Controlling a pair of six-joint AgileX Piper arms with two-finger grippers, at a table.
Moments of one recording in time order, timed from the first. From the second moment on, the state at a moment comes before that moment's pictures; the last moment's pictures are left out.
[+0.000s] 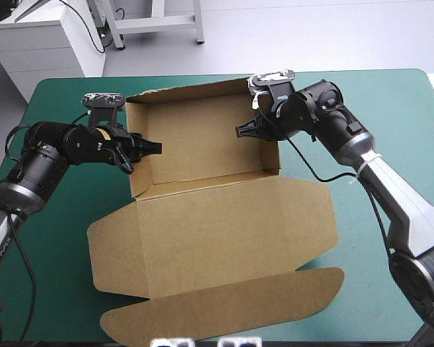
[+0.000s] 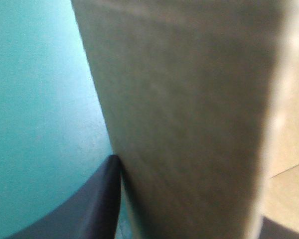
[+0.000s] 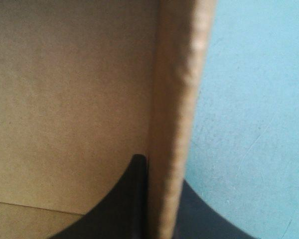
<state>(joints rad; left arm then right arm) -0.29 1.41 -1.34 -0.15 0.87 -0.05 0.48 1.74 -1.77 -0.02 1.00 0.21</state>
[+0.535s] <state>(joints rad) -0.30 1.41 -1.34 -0.18 0.98 0.02 0.49 1.81 -1.77 0.03 1.03 0.23</state>
